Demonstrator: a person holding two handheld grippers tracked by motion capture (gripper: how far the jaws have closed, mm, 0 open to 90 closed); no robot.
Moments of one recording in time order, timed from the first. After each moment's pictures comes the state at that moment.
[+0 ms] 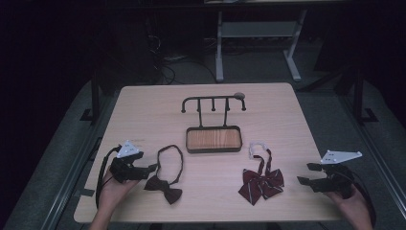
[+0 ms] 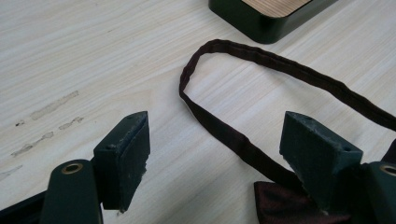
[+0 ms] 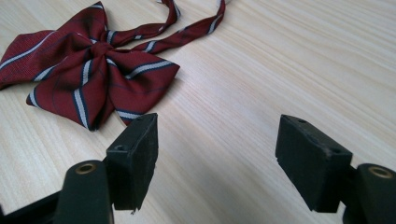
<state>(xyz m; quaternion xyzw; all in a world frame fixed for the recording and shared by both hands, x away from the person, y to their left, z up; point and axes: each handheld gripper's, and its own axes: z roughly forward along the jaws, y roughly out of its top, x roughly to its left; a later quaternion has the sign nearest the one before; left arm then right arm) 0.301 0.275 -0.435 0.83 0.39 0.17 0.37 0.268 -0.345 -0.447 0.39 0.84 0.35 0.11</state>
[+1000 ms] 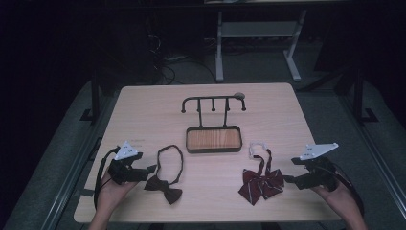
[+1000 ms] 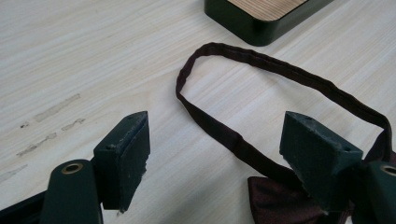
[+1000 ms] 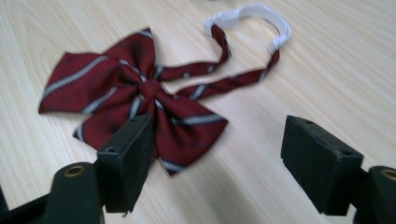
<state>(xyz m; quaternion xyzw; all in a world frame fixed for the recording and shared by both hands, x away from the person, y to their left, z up) 0.294 0.277 -0.431 0.82 0.39 0.18 0.38 0.281 -0.292 -0.421 0.32 0.88 0.32 0.11</state>
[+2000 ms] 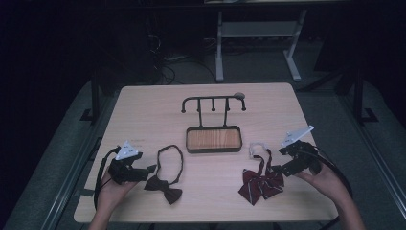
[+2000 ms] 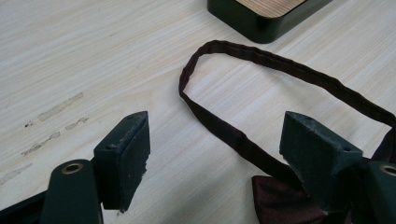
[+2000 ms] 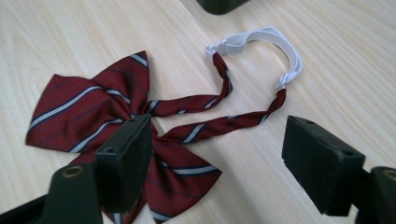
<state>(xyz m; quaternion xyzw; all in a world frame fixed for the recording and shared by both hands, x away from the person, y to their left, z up) 0.295 0.276 -0.432 0.83 0.38 0.18 0.37 0.323 -0.256 -0.408 0.30 0.91 0.27 0.08</state>
